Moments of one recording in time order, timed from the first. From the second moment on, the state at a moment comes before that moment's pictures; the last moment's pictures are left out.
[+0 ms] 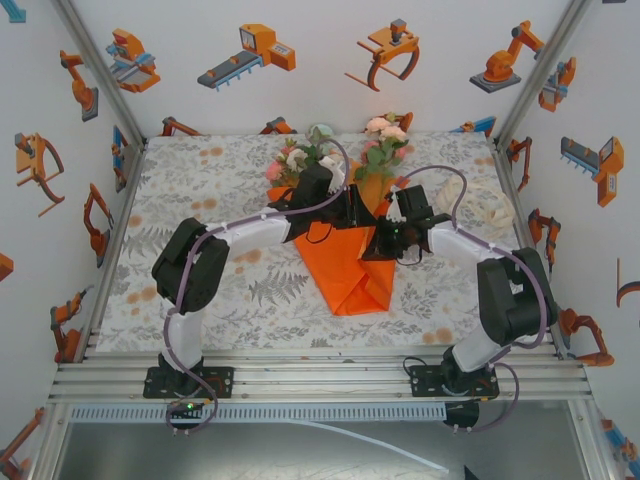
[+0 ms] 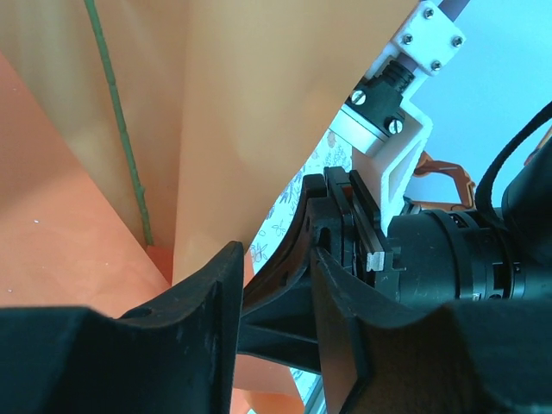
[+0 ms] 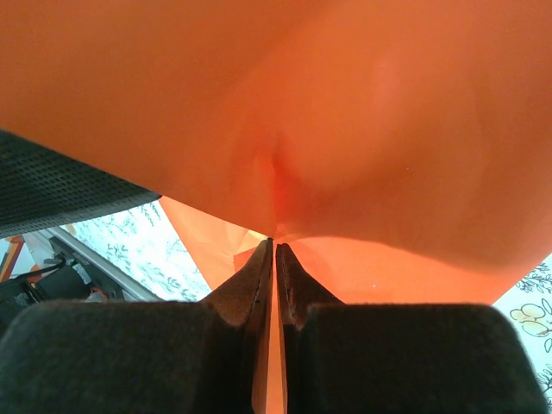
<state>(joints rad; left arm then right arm) -0.78 1.98 1.38 0.17 0.41 -0.75 0.34 1.59 0.93 -0.34 -0.48 0.52</state>
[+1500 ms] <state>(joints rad) -0.72 1.95 1.18 0.26 0.27 -0.64 0.38 1.38 0.76 -0.32 -0.53 0.52</state>
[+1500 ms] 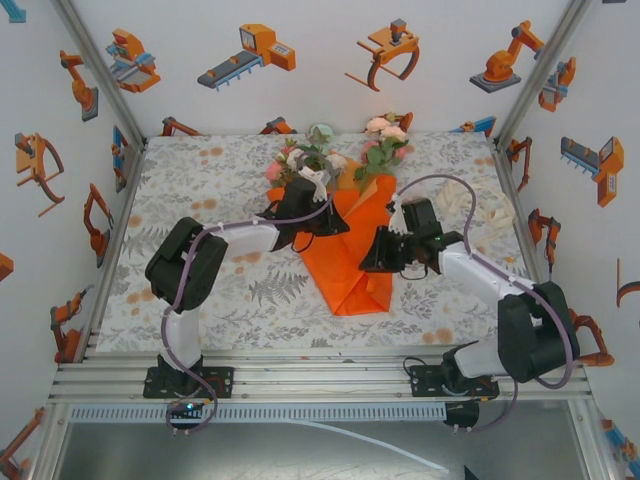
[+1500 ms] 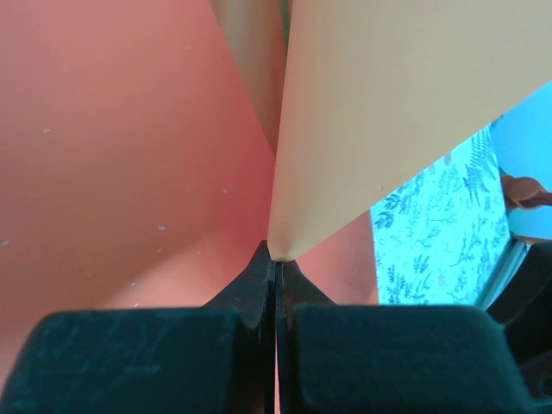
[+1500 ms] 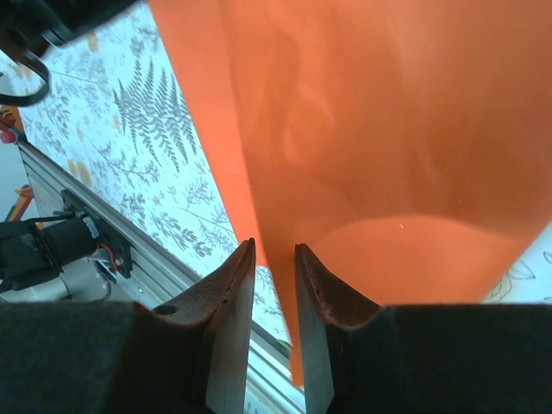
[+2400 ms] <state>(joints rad) -0.67 1.95 1.04 0.39 0.24 -0.79 0.49 1.29 0.54 -0.20 -0.56 0.61</state>
